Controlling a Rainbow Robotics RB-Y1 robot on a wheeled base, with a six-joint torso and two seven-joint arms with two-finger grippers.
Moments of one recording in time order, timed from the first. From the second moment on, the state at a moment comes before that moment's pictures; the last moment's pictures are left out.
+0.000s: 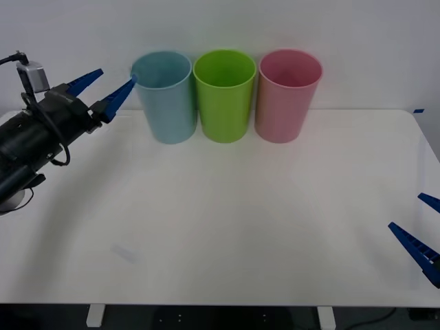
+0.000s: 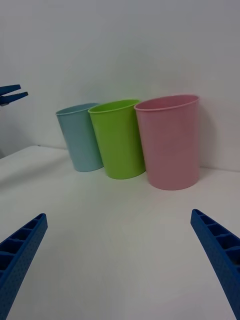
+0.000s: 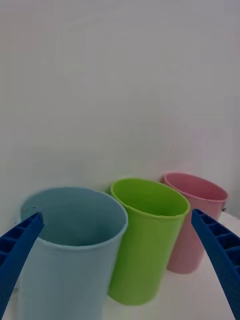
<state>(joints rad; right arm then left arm) 0.35 -0.40 -0.52 -1.66 0.96 -1.22 0.00 -0.33 0.62 0.02 -1.41 -0.85 -0.65 0.12</state>
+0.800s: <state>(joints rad) 0.35 -0.40 -0.52 -1.66 0.96 -1.22 0.00 0.00 0.64 0.38 -1.57 -1.06 -1.19 0.17</state>
